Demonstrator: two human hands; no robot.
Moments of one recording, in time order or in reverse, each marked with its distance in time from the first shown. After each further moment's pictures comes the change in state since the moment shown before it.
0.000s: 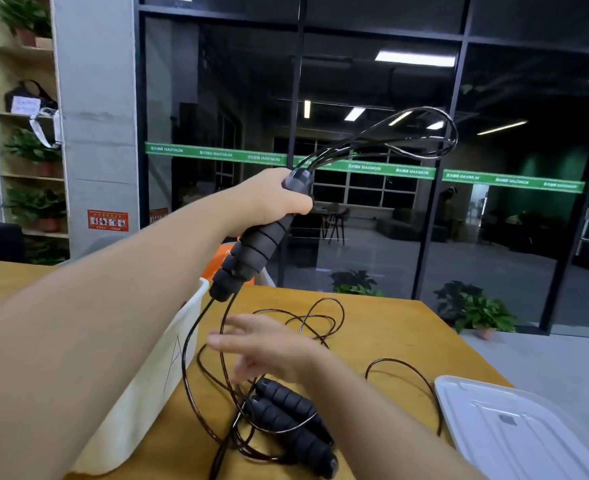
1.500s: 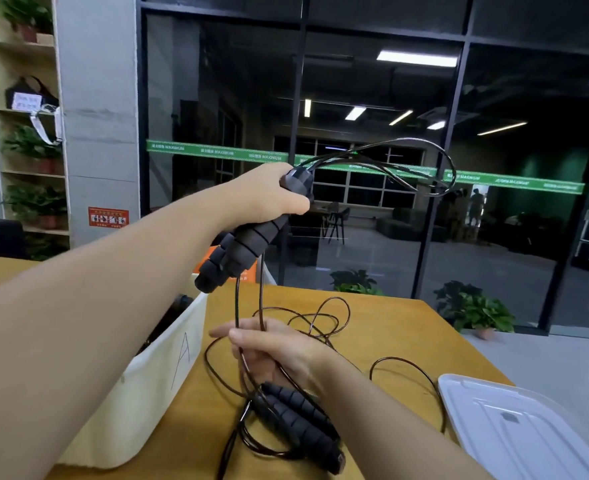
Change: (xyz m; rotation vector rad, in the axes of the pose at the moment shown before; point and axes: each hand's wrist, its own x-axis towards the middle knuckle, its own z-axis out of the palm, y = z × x) left_hand -0.021 0.007 -0.014 0.209 0.026 0.061; right_hand -0.003 0.014 0.000 0.380 -0.248 -0.114
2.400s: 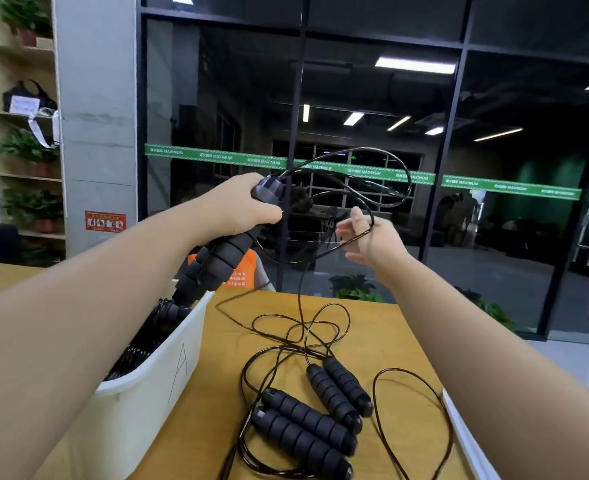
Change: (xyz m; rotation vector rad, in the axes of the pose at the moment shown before) left_hand 0.005 -0.039 -0.012 -0.023 0.088 -0.081; right_hand -0.024 -0.130 -0.088 -0.458 1.102 -0.195
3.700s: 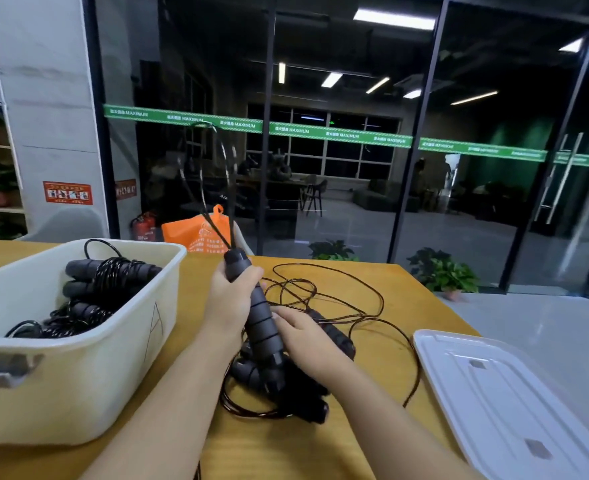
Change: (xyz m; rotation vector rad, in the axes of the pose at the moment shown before) left_hand -0.083 -0.069 0.153 -0.999 0.306 -0.358; right_hand -0.134 0.116 0.051 -0.244 -0.448 -0.010
